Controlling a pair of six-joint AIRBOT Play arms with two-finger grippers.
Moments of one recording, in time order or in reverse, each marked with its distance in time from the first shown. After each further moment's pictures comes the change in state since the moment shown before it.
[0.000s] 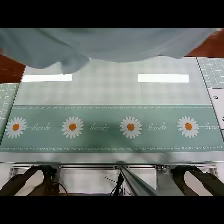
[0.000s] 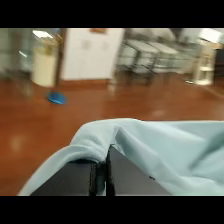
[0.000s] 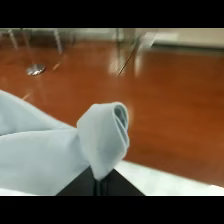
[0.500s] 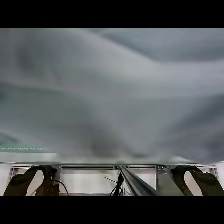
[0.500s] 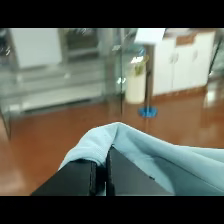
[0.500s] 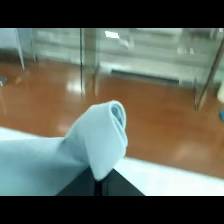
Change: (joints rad) left arm 0.001 0.298 0.042 0.380 -0.194 -0.088; right arm 0.000 0.300 -0.076 -0.148 0.163 0.060
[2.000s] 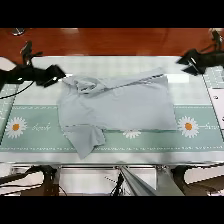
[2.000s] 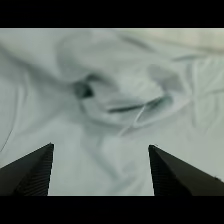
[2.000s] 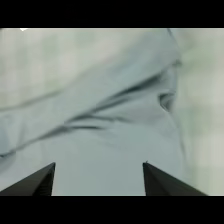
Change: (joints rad) left arm -0.113 -0.708 -0.845 -0.053 0.293 0.035; right arm -0.172 -1.013 -0.349 0.153 -0.169 -0.027
